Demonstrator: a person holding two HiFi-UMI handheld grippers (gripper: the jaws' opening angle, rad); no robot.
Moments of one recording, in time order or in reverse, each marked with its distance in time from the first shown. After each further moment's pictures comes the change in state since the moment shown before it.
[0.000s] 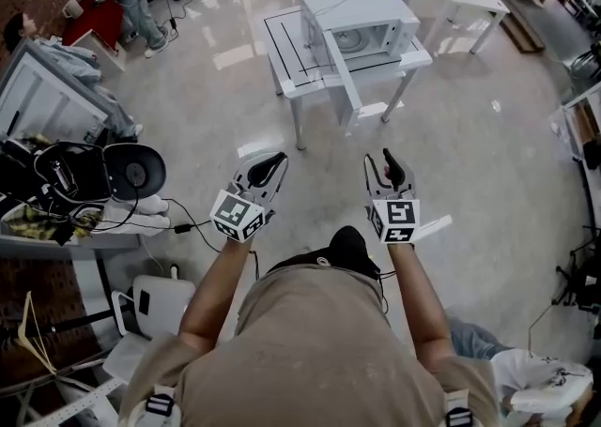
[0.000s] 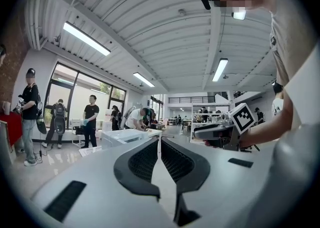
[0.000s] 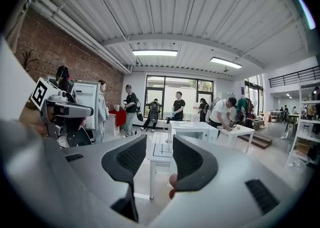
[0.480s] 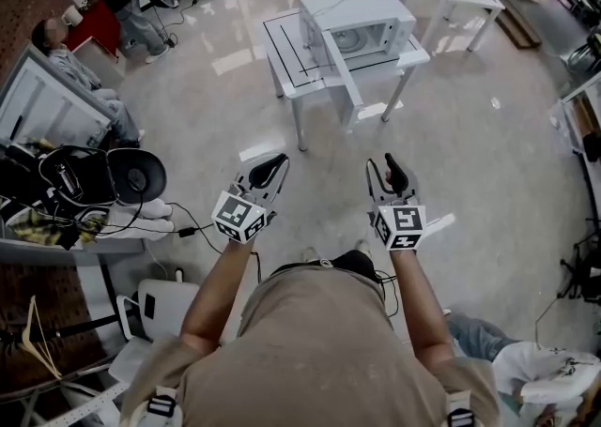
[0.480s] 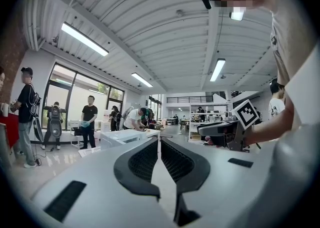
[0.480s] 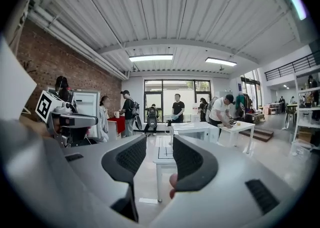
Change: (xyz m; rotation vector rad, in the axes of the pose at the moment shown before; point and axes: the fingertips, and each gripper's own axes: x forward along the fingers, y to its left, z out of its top) left arm -0.019 -0.008 0.005 0.012 0.002 -0.018; right arm -0.032 0.016 0.006 0.070 -0.033 -0.003
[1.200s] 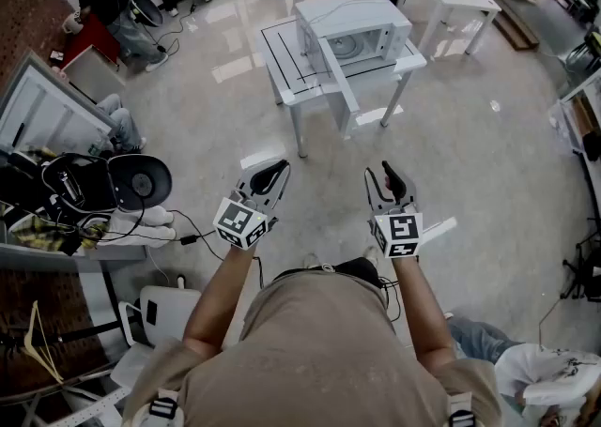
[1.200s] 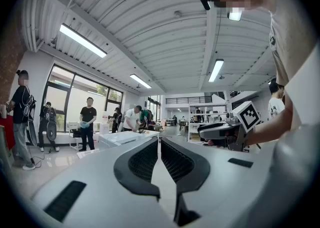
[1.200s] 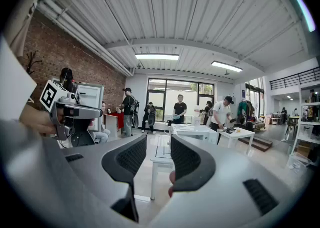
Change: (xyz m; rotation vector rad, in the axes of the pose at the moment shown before) left arm 0.003 -0.011 0.007 0.010 -0.010 -0.010; right arm -0.012 0.006 0.006 -0.085 0.008 0.018
